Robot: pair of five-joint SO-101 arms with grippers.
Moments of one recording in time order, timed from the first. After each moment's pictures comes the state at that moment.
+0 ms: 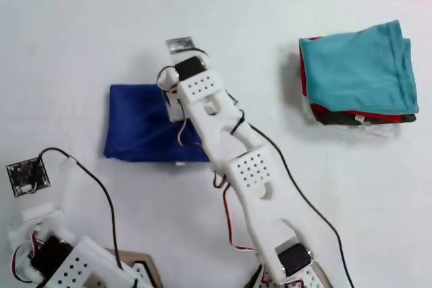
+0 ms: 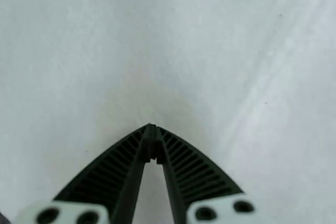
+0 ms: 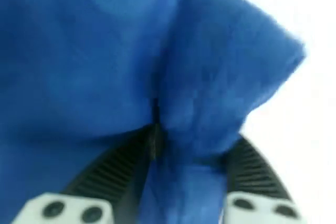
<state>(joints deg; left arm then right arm) -65.0 -101.5 94.7 69.1 -32.2 -33.8 68.1 -69.0 98.8 -10.8</state>
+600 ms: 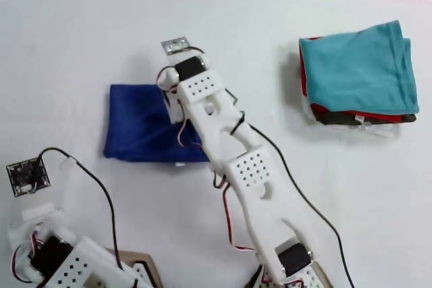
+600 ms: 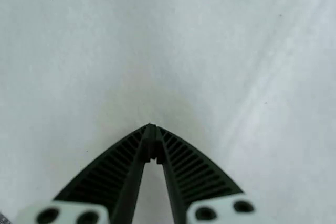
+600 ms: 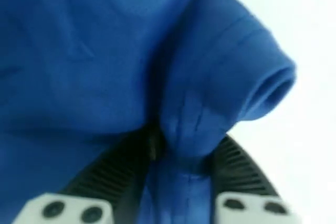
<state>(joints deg) -65.0 -101.5 94.7 69.1 -32.2 -33.9 68.5 -69.5 99.2 -8.5</state>
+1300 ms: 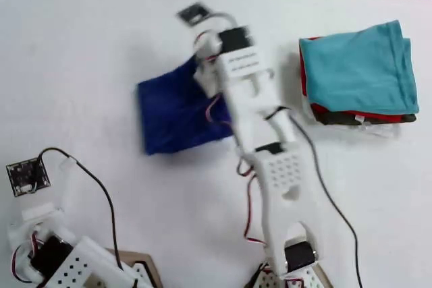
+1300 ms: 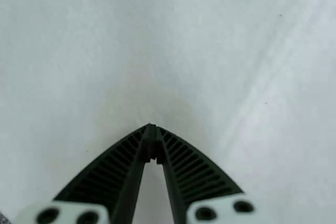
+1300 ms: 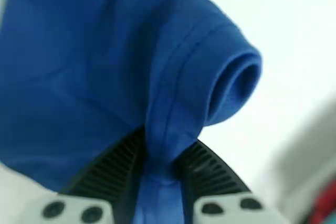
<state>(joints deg) -65.0 -101.5 94.7 69.1 -32.2 -21.7 44.4 -61.4 100.0 20.1</state>
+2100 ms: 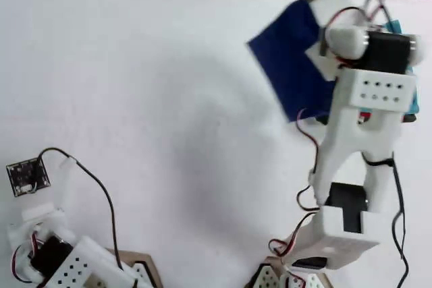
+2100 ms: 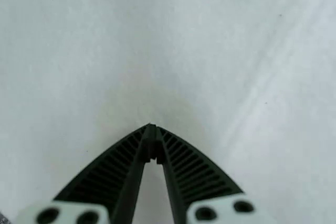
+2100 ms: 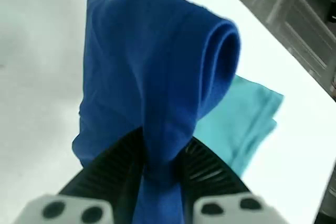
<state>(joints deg) -65.0 -101.5 94.7 69.1 -32.2 5.2 6.7 -46.4 98.2 47.0</state>
